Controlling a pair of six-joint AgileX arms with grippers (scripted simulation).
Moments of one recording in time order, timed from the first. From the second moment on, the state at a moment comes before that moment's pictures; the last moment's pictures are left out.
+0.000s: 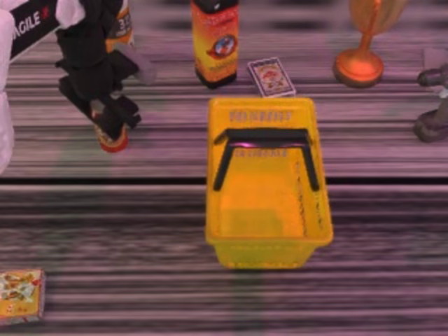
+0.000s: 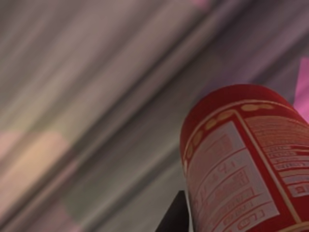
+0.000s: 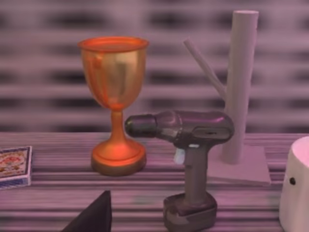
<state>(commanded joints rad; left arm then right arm) -0.20 2.52 2.18 -1.23 0.01 0.62 0.00 0.00 0.00 0.00 0.00 0.00</state>
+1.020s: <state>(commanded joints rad) -0.26 2.40 1.82 -0.41 0.54 0.37 0.00 0.00 0.00 0.00 0.00 0.00</state>
